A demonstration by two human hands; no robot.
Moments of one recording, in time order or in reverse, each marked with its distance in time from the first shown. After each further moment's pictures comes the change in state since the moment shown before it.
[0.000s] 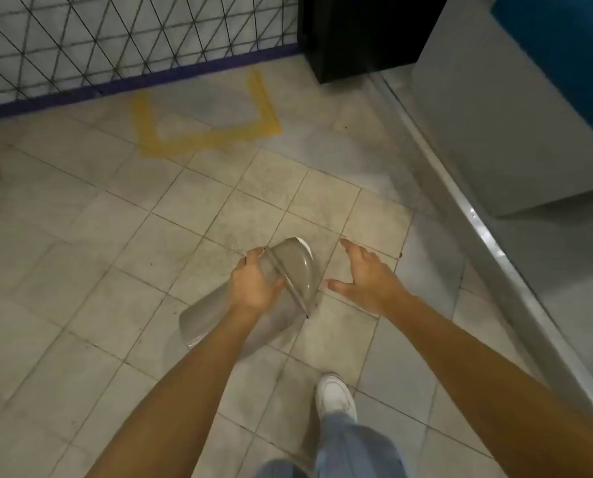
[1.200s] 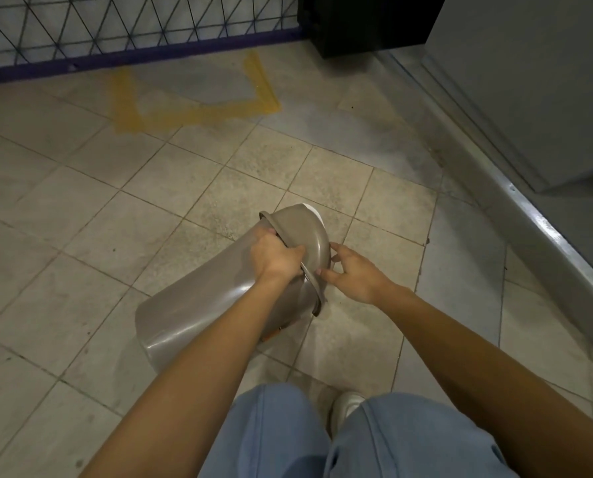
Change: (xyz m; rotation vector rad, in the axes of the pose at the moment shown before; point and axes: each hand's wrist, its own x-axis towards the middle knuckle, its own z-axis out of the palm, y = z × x) left_hand 0.076 -0.060 0.127 -0.398 0.095 -0.051; right_hand 0.095 0.069 0.169 0.244 -0.007 0.008
